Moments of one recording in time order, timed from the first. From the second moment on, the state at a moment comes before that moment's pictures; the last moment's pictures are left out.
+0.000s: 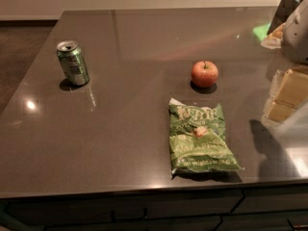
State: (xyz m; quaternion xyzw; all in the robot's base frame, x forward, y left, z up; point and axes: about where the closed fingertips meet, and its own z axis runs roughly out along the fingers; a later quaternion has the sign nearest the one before) arm 0.438 -0.216 0.977 -0.60 0.78 -0.04 0.16
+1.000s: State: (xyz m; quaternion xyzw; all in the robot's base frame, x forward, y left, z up) arm 0.435 -0.191 0.968 -0.67 0.72 -0.03 0.16
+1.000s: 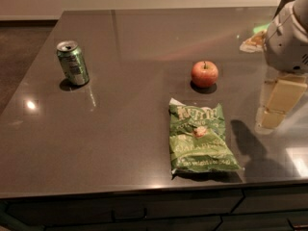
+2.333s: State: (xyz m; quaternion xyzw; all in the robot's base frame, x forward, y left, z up) arm 0.429 -0.143 0.881 -0.83 0.56 -0.01 0.07
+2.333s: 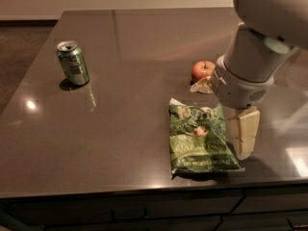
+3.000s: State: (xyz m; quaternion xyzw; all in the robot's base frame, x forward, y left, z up) arm 0.427 -0.140 0.853 -0.85 0.52 0.01 0.04
